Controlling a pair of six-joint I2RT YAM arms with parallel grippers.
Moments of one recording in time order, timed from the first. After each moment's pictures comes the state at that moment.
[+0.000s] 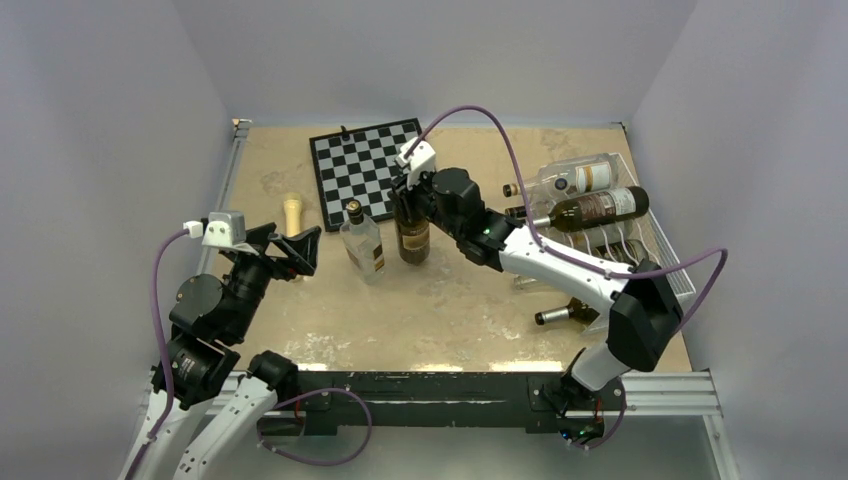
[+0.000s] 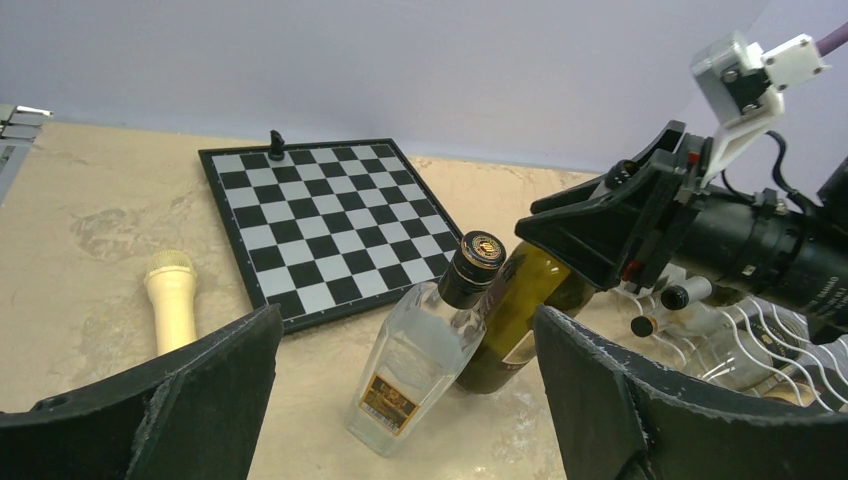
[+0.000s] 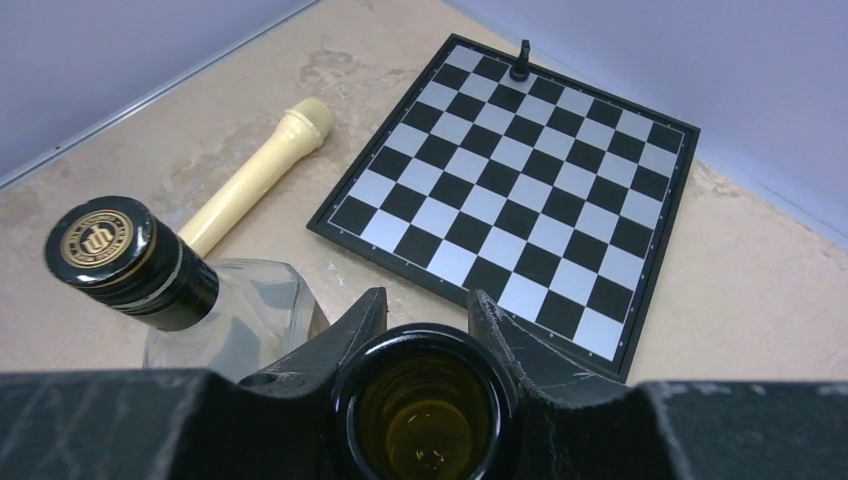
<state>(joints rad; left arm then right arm) -0.45 0.36 0.81 -0.41 -0.21 -0.31 0.87 1.54 1.24 0.12 0.15 0.00</state>
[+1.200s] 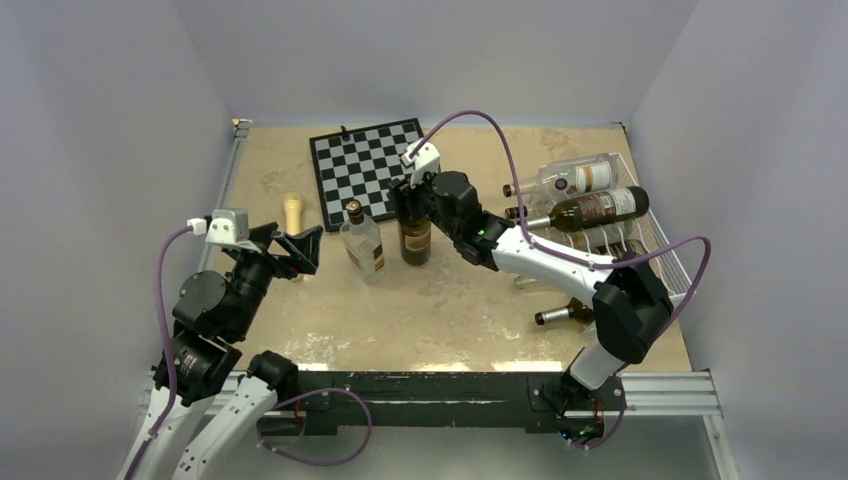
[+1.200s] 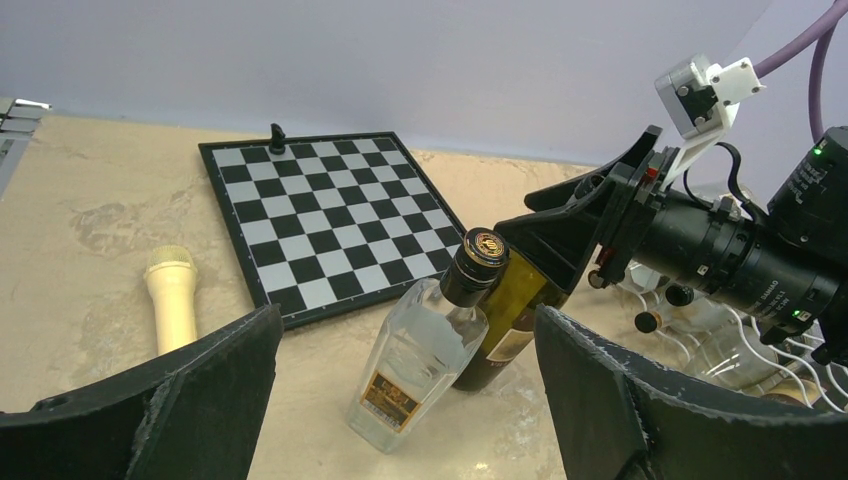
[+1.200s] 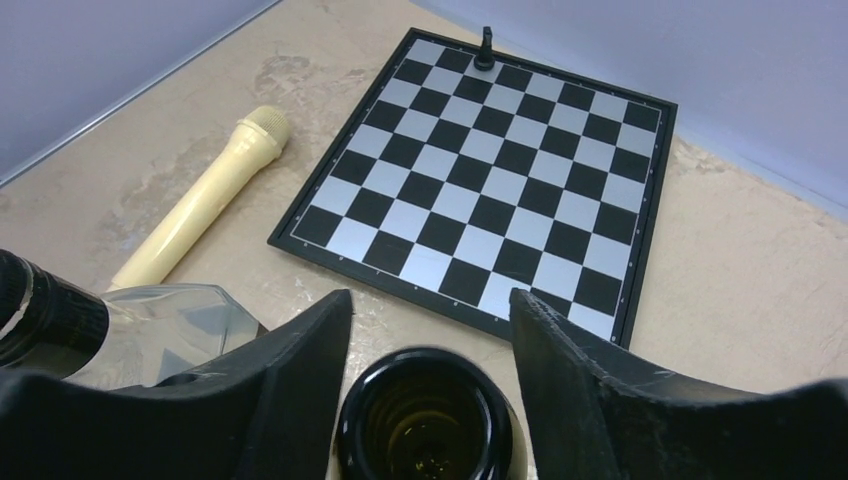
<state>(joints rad) -0.45 0.38 0.81 -0.41 -0.21 -0.31 0.84 1.62 1.19 0.26 0.19 0.03</state>
